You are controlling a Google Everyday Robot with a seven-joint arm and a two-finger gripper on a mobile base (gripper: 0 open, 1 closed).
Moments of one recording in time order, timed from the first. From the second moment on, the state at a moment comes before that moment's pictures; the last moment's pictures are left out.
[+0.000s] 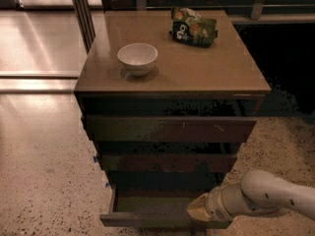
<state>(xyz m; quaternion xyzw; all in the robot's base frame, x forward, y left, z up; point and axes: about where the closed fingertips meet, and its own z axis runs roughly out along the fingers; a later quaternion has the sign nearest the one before) 0.389 -0.121 0.487 -0.43 0.84 0.27 0.21</state>
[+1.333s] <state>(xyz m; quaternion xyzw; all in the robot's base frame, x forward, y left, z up) 0.418 -0.144 0.368 -0.36 0.83 0.31 0.31</state>
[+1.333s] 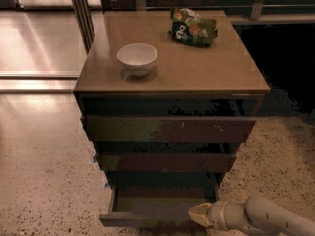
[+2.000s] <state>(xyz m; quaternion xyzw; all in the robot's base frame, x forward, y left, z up) 0.409 -0.133 0.258 -0.26 0.82 0.42 0.29</state>
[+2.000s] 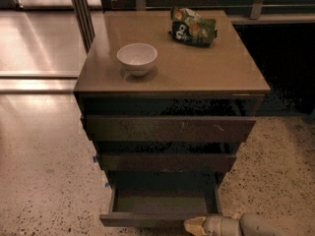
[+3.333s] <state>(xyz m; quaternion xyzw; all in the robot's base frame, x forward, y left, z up) 0.431 -0.134 0.169 -0.18 0.85 0.43 0.27</state>
